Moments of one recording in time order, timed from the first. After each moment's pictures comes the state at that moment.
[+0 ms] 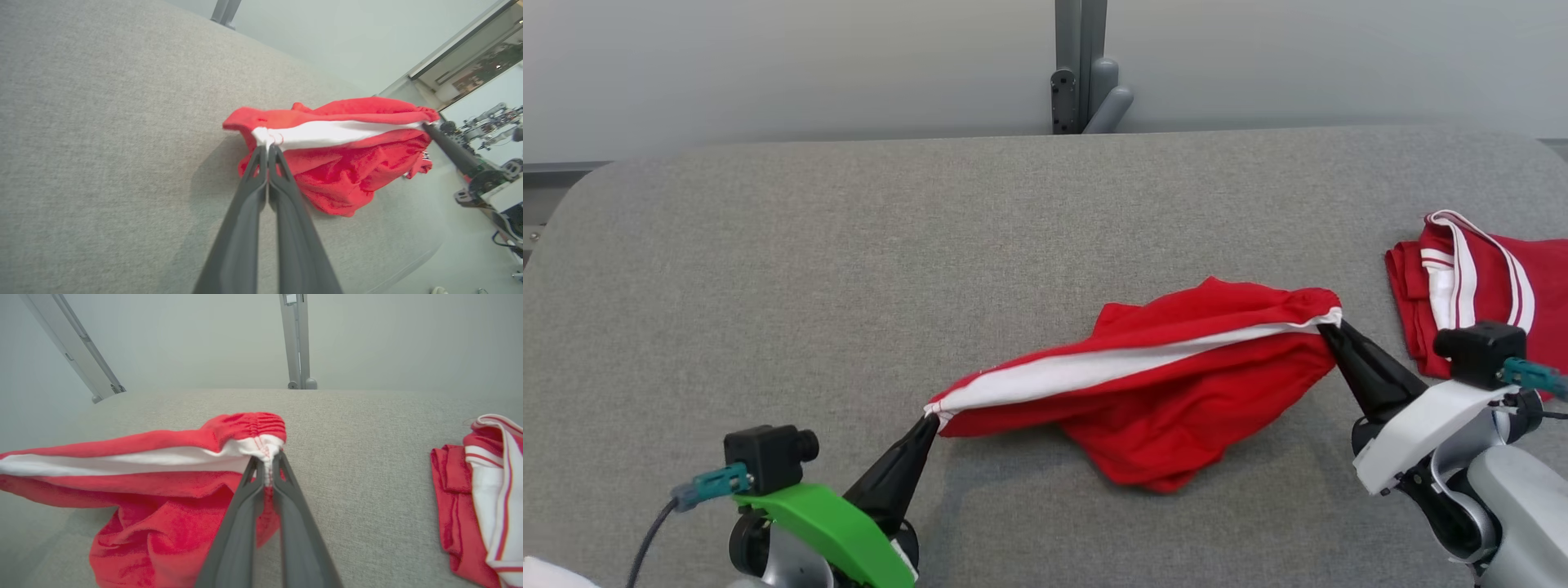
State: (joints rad) left arm -0.10 0.34 -0.50 0.04 -0.95 -0.01 0.09; right arm -0.32 -0.51 0.53 0.35 0.75 0.13 -0.21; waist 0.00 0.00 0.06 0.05
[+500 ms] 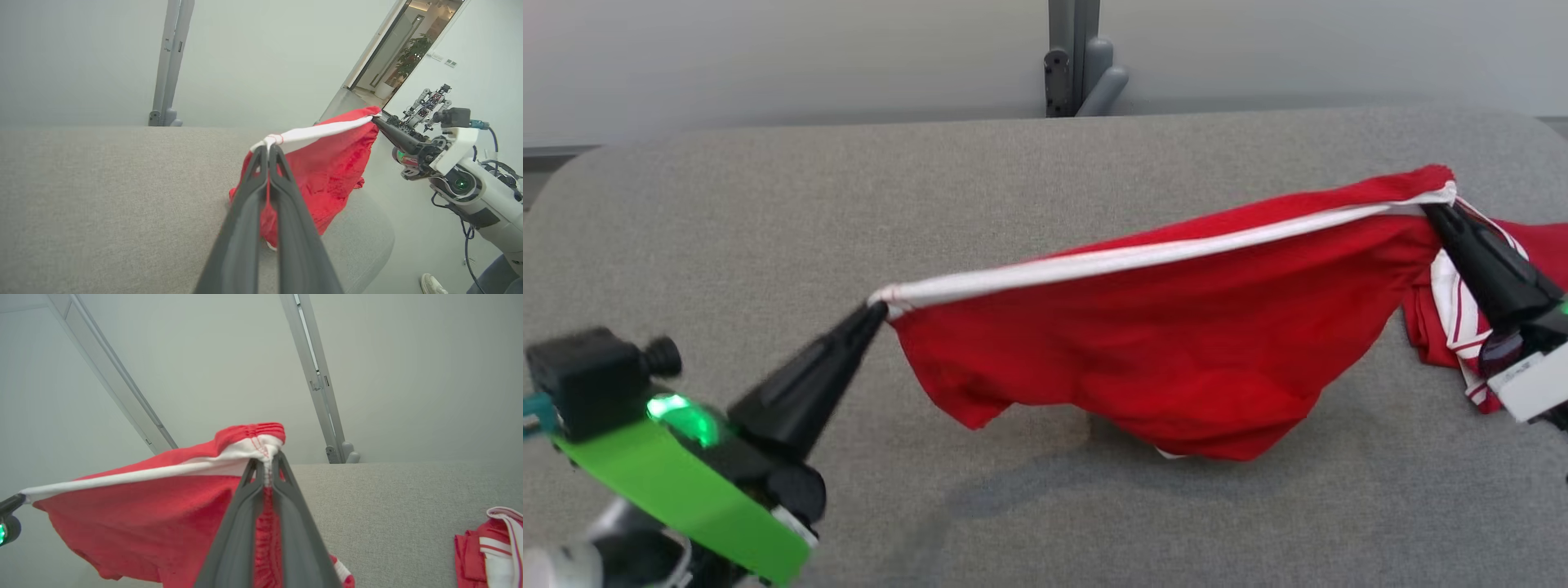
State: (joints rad) left arm -0.08 0.57 -0.34 -0.59 -1.06 0.06 0.28; right arm -0.20 -0.68 0.21 -0.19 1.08 0.13 0.00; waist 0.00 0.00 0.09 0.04
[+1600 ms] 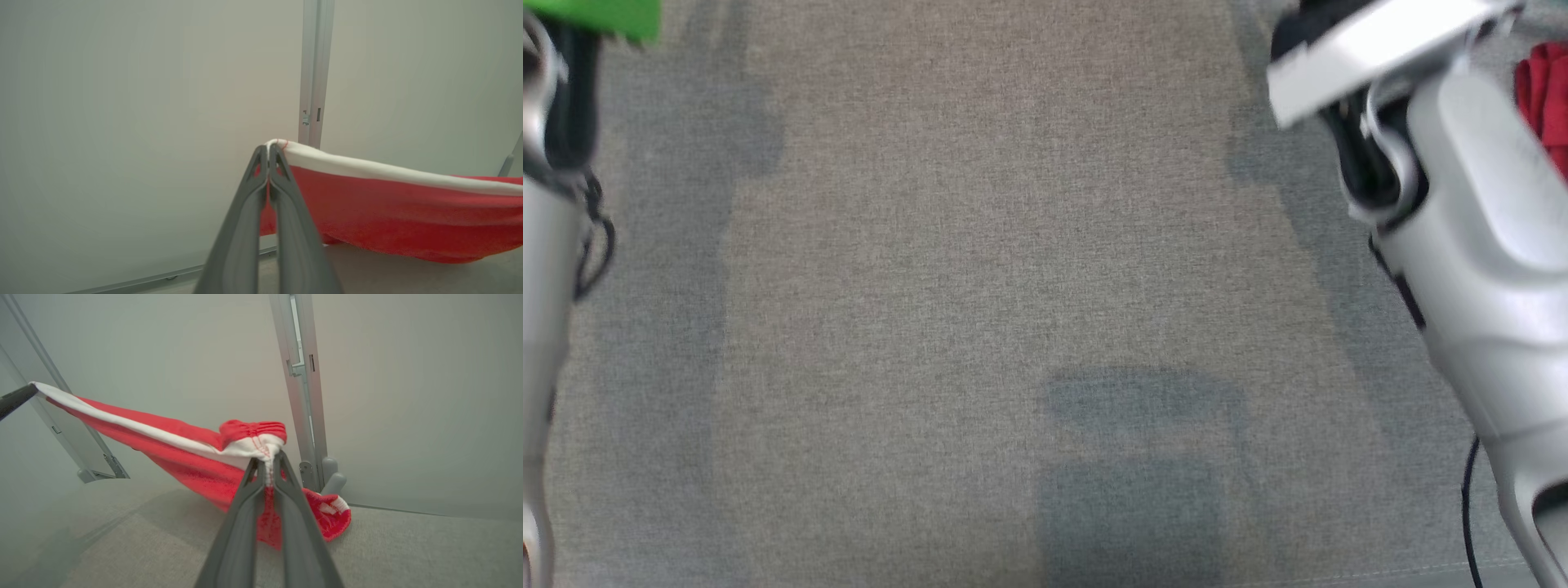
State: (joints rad) left arm -1.20 0.43 -0.42 0.54 -0.62 -0.13 -0.26; right arm -1.08 -0.22 0.38 0.50 0.57 0.13 -0.22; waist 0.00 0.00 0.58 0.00
